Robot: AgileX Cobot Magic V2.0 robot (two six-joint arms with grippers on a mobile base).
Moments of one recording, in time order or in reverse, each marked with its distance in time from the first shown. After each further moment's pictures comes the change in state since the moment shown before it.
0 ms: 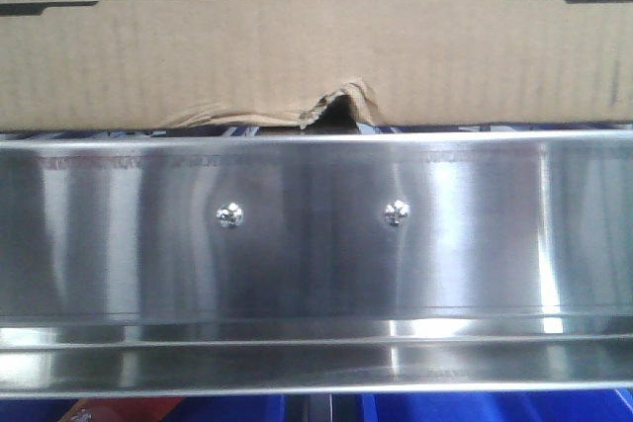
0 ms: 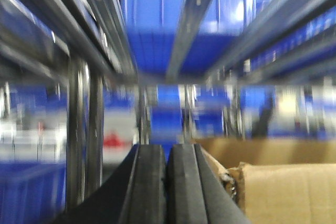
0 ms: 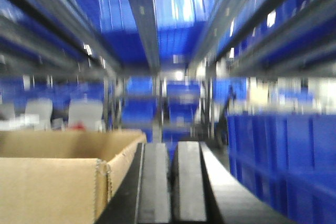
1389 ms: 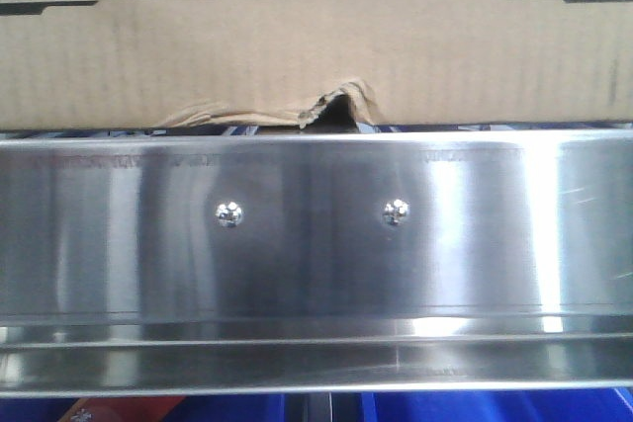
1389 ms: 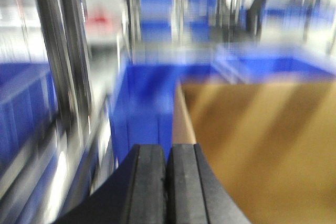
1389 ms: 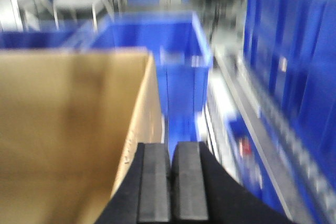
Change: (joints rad) left arm 0.000 0.575 -0.694 -0.032 0.676 0.000; right arm 0.000 0.627 -0.767 0.063 0.787 0.000
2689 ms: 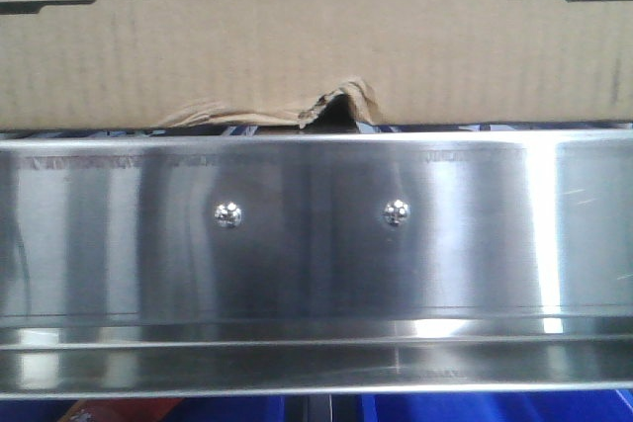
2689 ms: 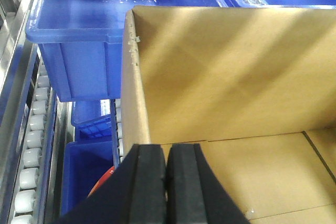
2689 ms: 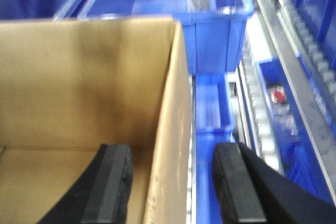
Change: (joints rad) left arm 0.000 0.322 -0.254 -0.134 0.198 0.000; right arm 0.000 0.247 -0.164 0.101 0.117 0.000
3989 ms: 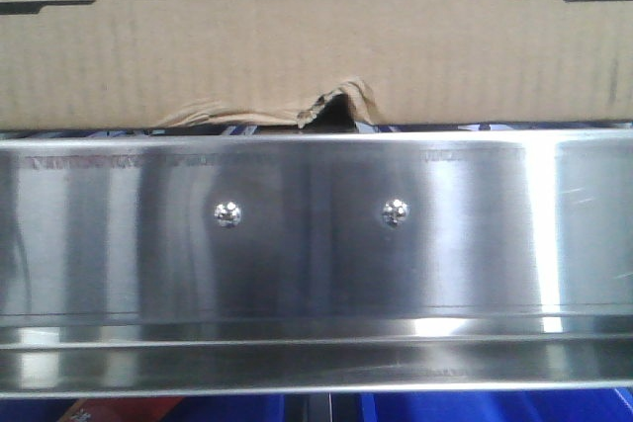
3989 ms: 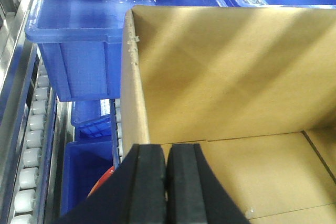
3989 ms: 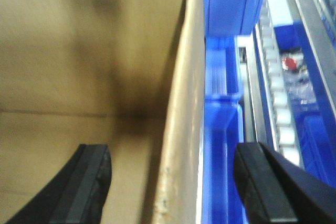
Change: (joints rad) left arm 0.000 0.000 0.000 0.000 0.000 0.000; right arm 0.056 0.029 0.074 -0.014 0.000 0.000
